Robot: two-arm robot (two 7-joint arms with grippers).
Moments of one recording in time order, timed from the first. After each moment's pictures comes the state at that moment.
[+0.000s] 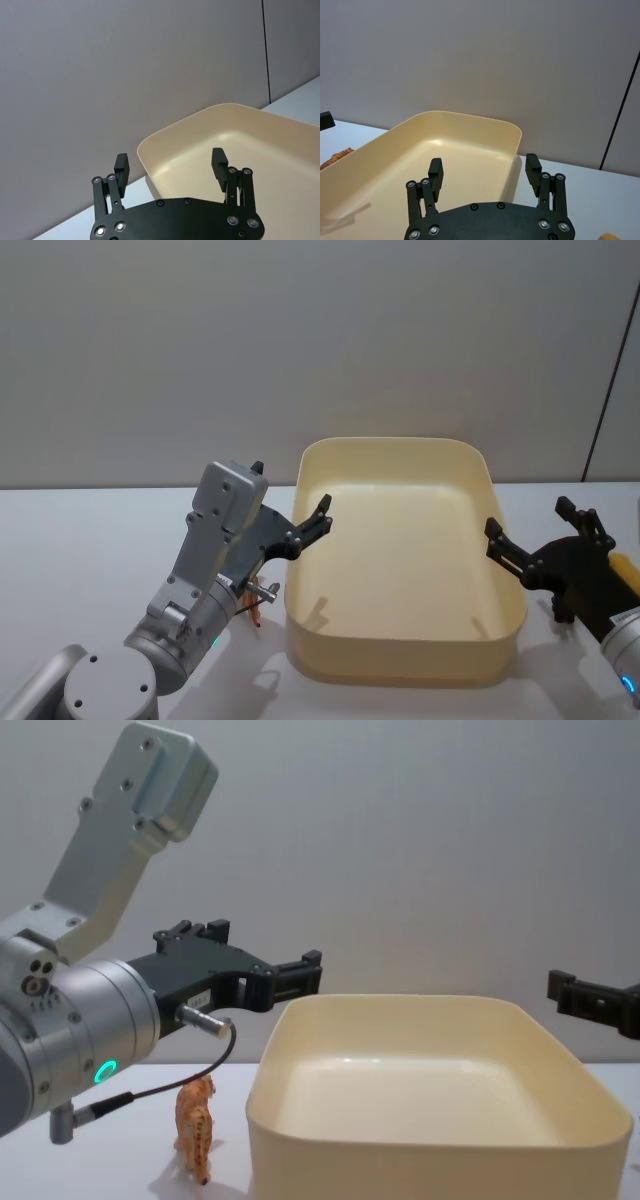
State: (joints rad) left arm -0.24 0.38 0.45 -1.63 -0.20 0.01 -0.01; right arm -0.01 0.34 -0.23 -1.77 0.29 0.03 0.07
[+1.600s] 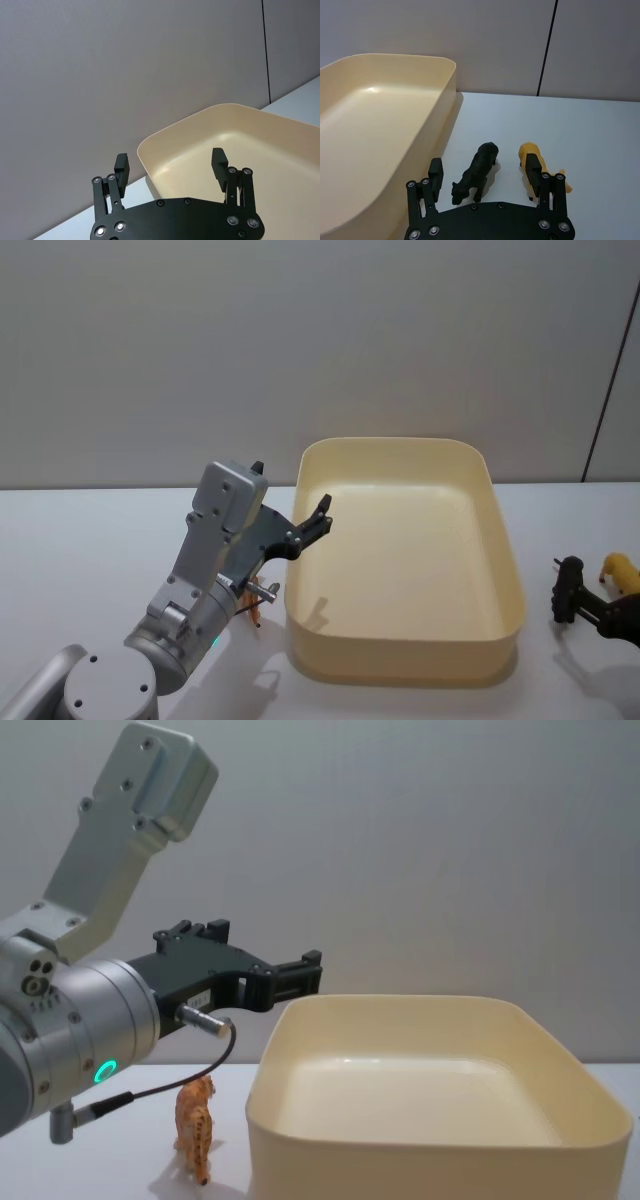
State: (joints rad) left arm -0.24 0.38 0.45 -1.63 -0.20 0.01 -0.01; right arm -0.15 0.42 -0.13 -1.86 0.39 0.24 -0.09
